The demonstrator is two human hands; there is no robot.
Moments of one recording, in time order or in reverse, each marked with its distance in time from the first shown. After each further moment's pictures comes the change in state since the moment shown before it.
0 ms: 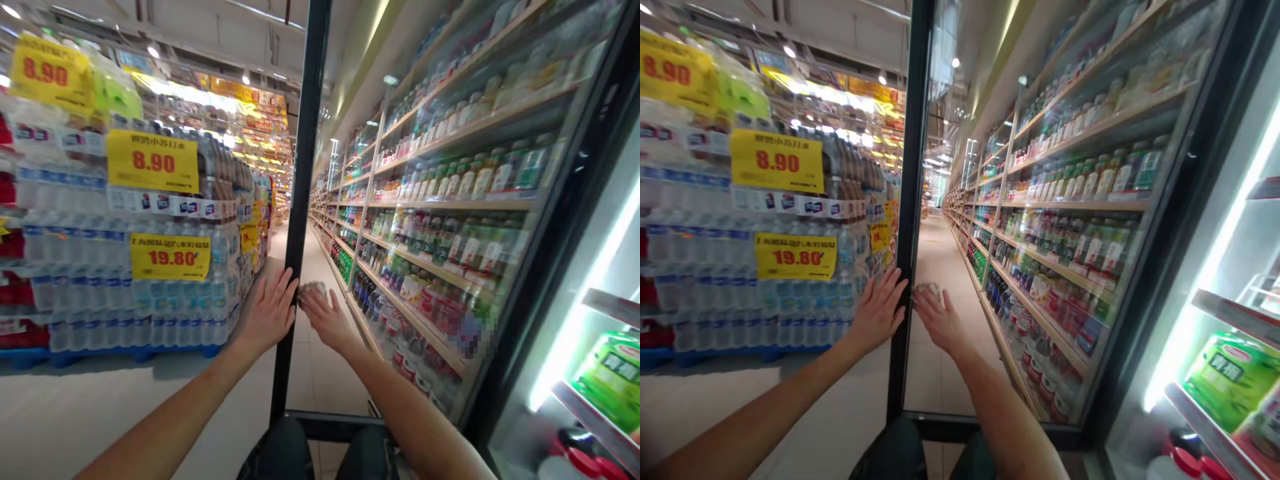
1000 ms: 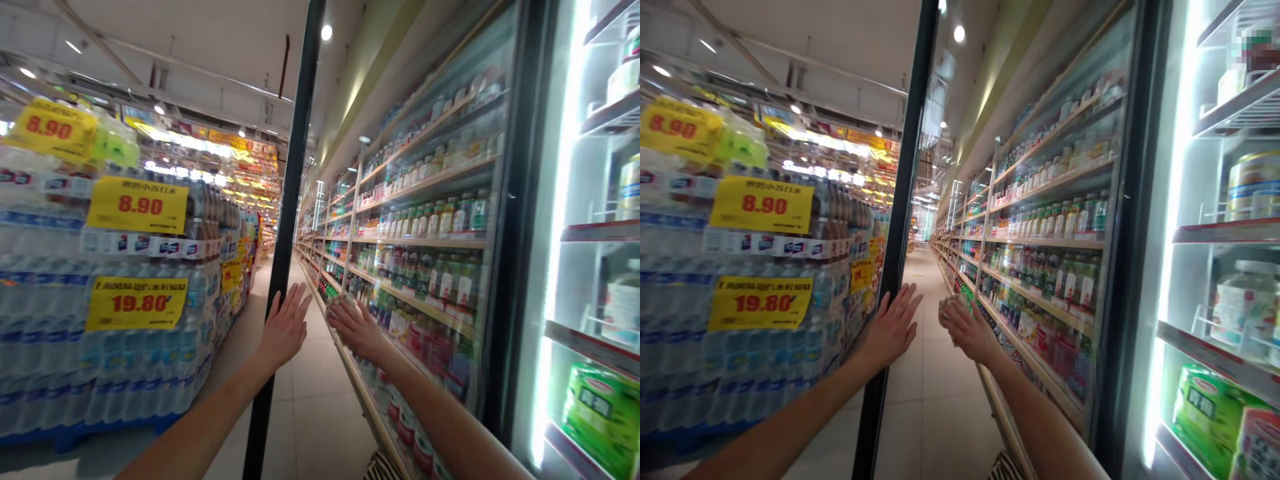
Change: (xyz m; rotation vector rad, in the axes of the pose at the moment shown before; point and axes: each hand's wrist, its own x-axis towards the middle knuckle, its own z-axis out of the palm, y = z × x) left_hand 0.075 0.023 0.015 -0.012 0.074 0.043; right_hand -0.010 0.123 -0.051 -0.147 -0.005 -0.105
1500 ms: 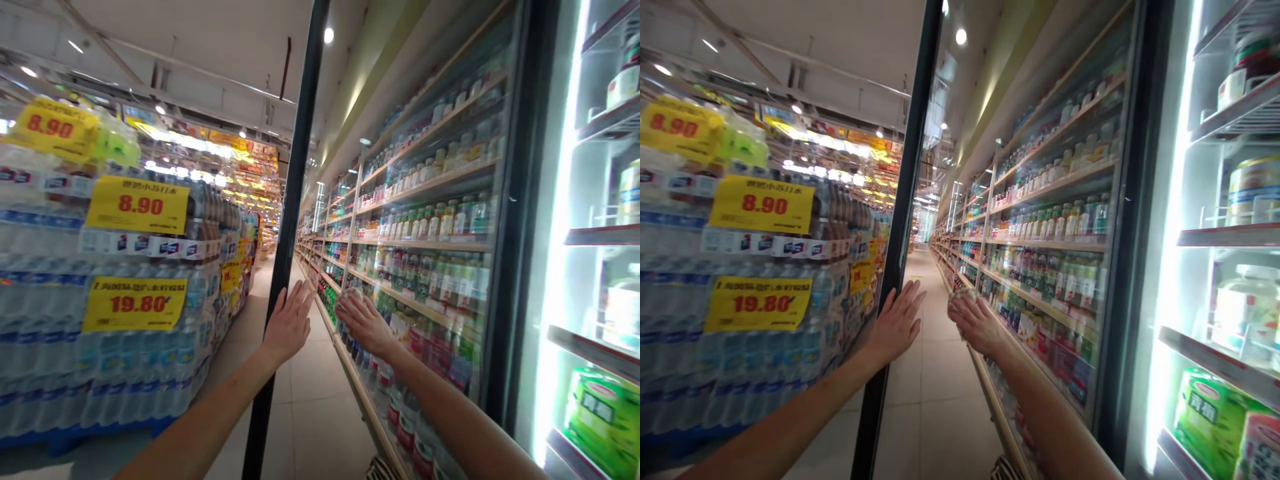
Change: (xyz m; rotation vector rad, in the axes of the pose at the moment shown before) left_hand 0.011 -0.001 0.001 -0.004 0.003 0.008; right_hand -0.004 0.020 -0.001 -0.007 -0.020 0.013
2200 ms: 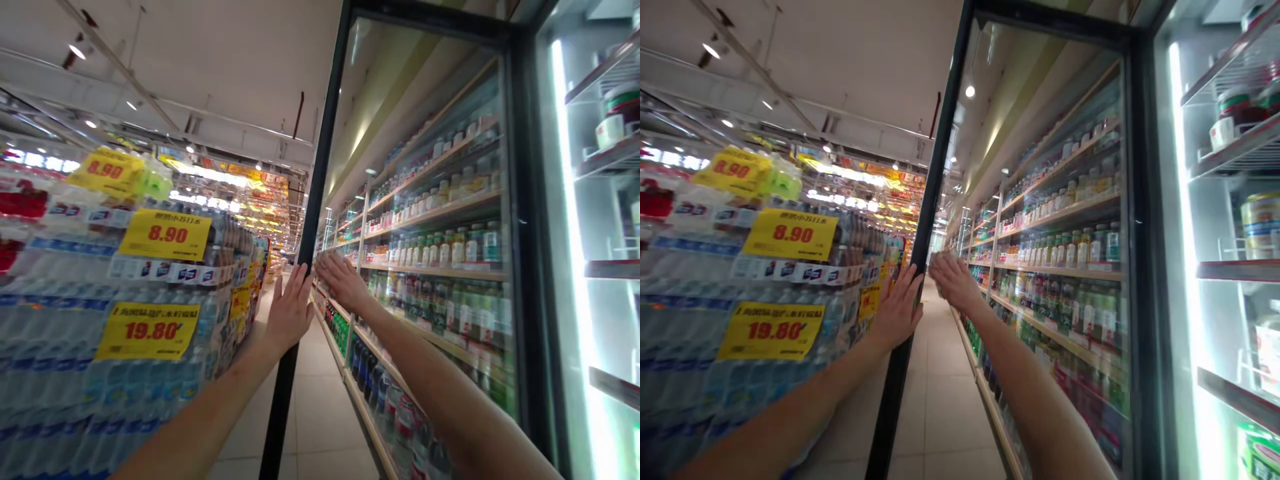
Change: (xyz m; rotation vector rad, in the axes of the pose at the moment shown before) left_hand 0.060 -0.052 -0.039 0.050 0.224 -0.074; right_hand 0.173 0.043 -0.018 -0.004 0.077 0.034
